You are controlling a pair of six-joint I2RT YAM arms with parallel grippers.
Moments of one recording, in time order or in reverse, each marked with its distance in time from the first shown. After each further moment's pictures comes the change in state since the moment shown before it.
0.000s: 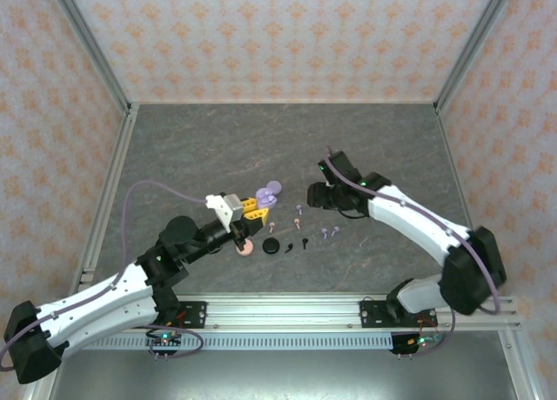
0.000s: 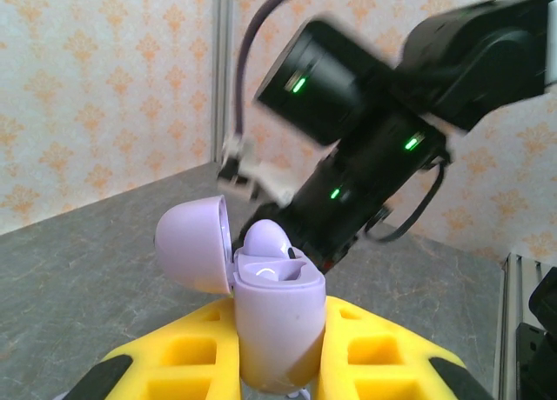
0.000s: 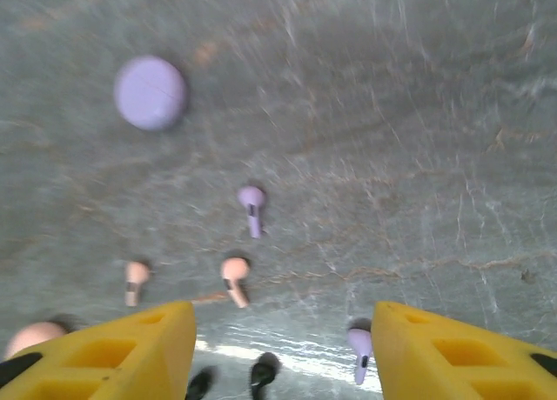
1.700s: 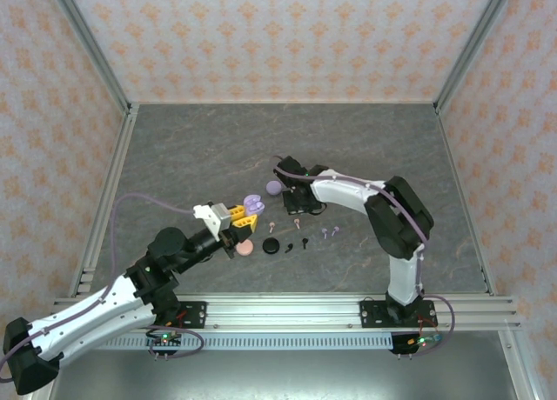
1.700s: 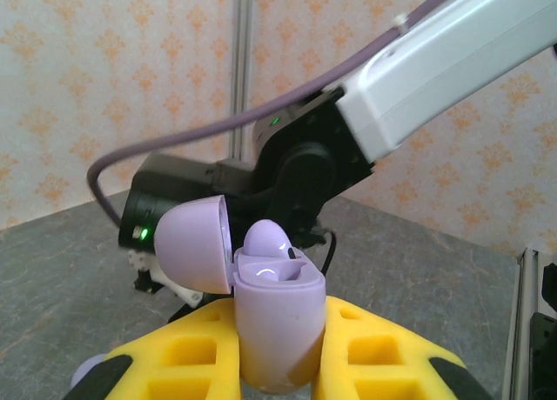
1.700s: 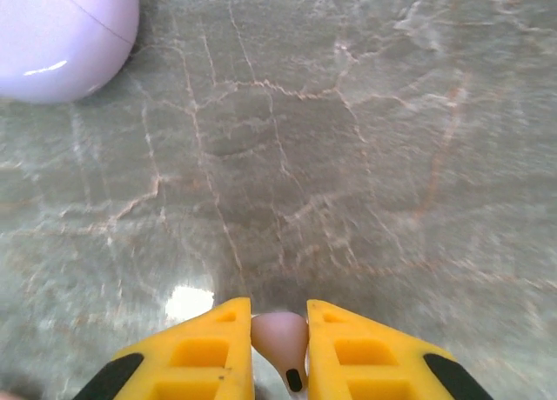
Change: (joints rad) left arm 0.000 -0.143 -0.084 -0.075 -0.042 0.008; right arm 0.111 0.461 0.232 0.010 0.083 -0.069
